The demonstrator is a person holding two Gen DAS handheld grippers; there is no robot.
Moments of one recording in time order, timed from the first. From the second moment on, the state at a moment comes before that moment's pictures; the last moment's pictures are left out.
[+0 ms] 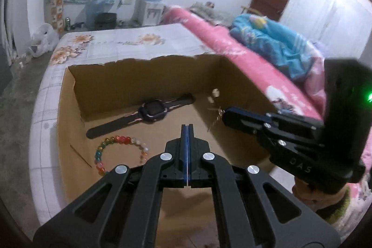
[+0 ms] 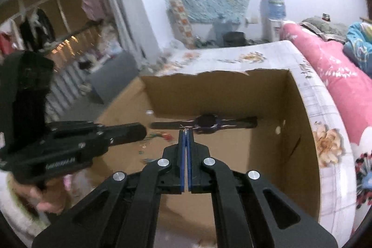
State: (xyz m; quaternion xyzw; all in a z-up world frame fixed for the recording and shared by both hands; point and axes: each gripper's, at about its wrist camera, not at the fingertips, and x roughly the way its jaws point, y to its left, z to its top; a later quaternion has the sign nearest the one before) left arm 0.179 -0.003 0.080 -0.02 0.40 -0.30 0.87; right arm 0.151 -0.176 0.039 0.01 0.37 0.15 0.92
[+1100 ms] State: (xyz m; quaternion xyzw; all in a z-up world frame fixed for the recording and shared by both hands) left arm 0.080 0.016 0.101 0.01 0.38 -0.27 0.89; right arm 0.088 -0.206 0.078 0.10 0.30 0.16 0.94
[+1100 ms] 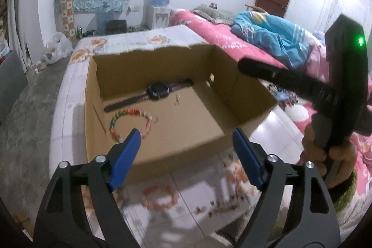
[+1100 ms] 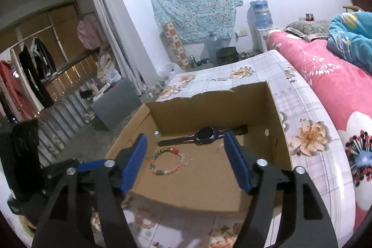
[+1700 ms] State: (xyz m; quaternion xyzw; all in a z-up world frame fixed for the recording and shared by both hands) left arm 0.047 -0.010 0.021 0.04 0.49 -0.18 0.85; right arm 0.032 -0.232 0.035 0.12 0.38 0.11 0.91
